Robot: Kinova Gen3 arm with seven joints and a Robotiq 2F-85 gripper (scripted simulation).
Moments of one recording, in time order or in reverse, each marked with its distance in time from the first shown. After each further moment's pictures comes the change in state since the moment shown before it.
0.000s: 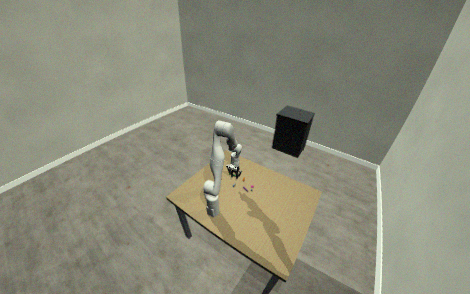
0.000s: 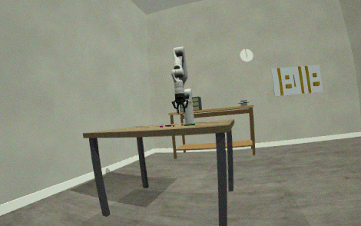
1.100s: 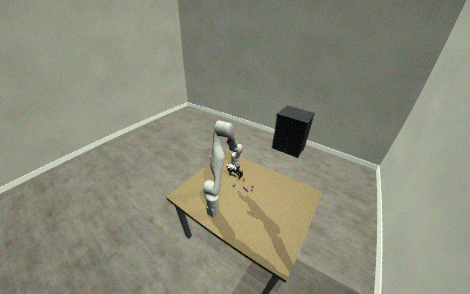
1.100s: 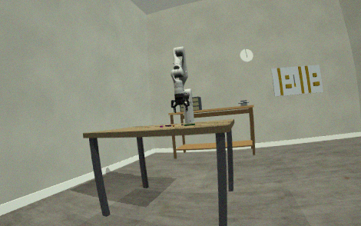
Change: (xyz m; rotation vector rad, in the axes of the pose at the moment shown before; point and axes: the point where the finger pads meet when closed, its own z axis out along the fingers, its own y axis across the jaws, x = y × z) arm -0.002 -0.002 0.001 -0.005 0.008 0.129
